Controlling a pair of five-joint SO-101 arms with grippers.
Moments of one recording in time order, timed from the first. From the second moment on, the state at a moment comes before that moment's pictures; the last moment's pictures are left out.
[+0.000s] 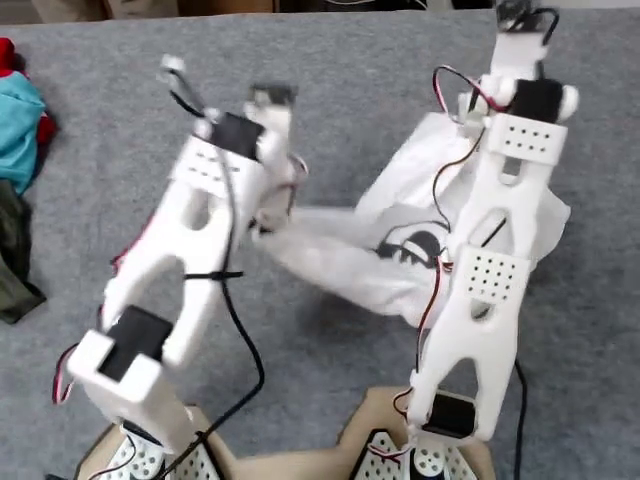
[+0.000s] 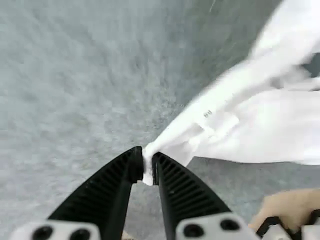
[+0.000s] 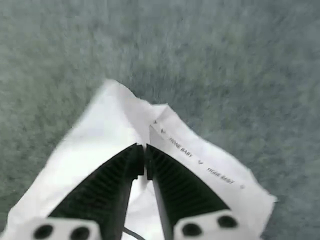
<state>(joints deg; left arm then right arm) 18.9 7.1 -20.1 98.4 3.6 10.8 57.7 -93.1 100.9 2.4</state>
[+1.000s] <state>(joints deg) 11.6 -31.8 -61.0 100.3 -7.5 16.5 -11.7 -88.4 99.6 12.0</state>
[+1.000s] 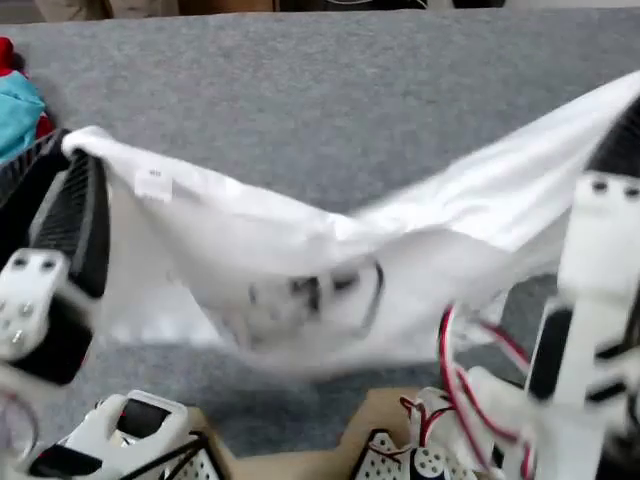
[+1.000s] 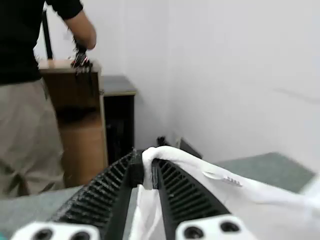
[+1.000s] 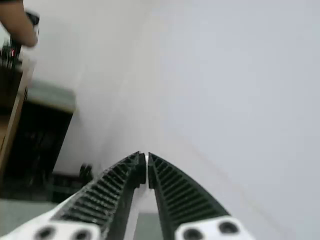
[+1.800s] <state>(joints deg) -5.6 -30.9 4.0 67.7 -7.7 1.1 -11.0 -18.2 58.7 14.7</state>
